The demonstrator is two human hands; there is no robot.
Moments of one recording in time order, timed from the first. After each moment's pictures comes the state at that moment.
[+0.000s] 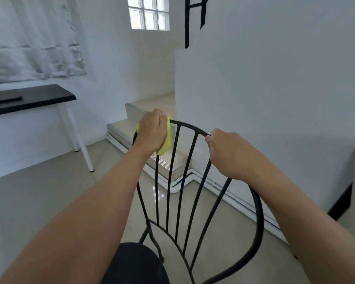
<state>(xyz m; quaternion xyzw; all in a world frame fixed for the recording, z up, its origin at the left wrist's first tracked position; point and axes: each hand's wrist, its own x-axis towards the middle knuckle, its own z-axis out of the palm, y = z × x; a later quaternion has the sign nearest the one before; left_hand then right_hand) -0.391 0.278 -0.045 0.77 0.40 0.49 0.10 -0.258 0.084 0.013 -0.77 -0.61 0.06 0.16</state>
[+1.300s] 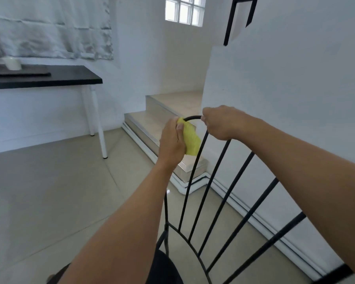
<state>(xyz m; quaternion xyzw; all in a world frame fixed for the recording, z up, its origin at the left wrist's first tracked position) -0.430 0.322 -0.120 0.68 0.40 0.58 0.21 -0.319 0.241 0.021 -0.70 -0.71 -0.07 -0.01</state>
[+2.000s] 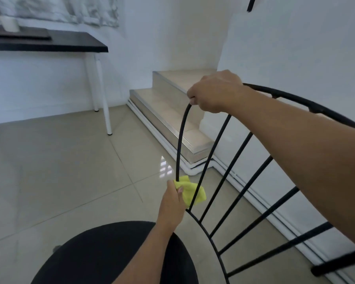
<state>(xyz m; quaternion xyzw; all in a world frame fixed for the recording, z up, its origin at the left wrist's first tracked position) -0.464 0.227 -0.311 0.62 0.57 0.39 0.38 -0.368 0.300 -0.014 -0.60 -0.75 -0.24 -0.12</state>
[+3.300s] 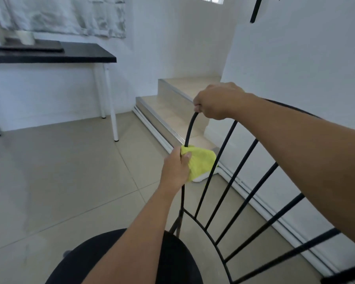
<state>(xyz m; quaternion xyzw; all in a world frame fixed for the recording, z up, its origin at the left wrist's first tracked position) -0.476 0.279 -0.208 0.64 0.54 0.44 0.33 -0.368 0.303 -0.007 -0.60 -0.78 -0.16 -0.10</state>
